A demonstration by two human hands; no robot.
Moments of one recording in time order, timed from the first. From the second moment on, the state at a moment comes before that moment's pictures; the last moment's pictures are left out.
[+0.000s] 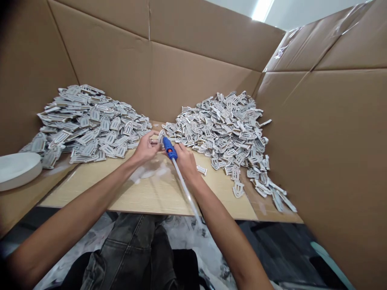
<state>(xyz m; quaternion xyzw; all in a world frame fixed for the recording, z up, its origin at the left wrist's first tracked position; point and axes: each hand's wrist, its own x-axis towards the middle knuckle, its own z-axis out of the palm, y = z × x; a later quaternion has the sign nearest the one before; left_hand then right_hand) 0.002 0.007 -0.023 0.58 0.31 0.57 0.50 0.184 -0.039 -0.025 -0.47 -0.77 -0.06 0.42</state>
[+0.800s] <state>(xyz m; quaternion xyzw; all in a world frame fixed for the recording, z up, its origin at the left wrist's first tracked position) -0.010 -0.008 0.006 0.64 0.39 0.50 0.43 0.202 -0.049 0.001 -0.57 -0.71 0.21 0.36</state>
